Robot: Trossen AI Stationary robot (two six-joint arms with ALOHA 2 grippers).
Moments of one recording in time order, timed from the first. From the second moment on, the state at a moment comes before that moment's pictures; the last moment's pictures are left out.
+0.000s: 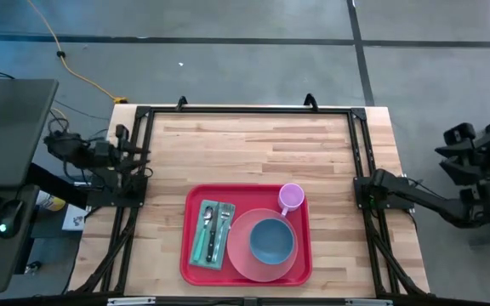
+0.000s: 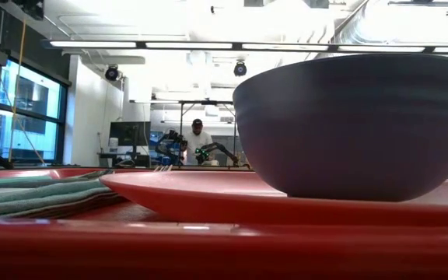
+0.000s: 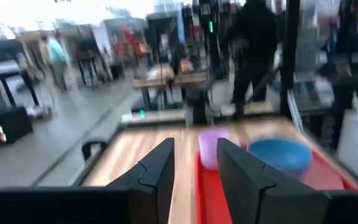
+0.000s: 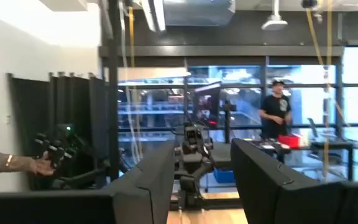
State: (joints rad) left arm -0.52 0.01 0.66 -0.65 -0.58 0.11; right arm -0.47 0.13 1.29 -0.83 -0.42 0.17
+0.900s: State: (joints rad) left arm -0.52 0.01 0.02 0.45 -0.54 0.38; right arm -0.22 0.01 0.63 -0.12 -0.42 0.23
